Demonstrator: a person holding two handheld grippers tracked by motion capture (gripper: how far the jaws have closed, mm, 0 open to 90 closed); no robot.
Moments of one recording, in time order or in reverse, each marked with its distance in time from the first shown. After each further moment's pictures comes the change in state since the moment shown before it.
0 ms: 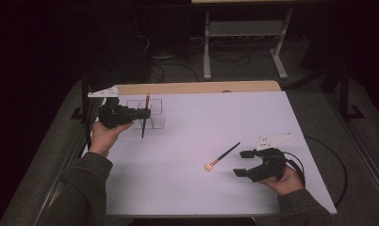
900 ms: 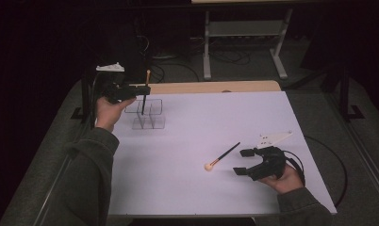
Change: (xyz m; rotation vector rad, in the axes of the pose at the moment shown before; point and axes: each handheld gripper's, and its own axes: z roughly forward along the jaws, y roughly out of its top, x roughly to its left) left arm 0.044 0.053 0.018 0.021 0.168 -0.030; right arm -0.005 0.001 0.000 -0.010 0.008 0.003
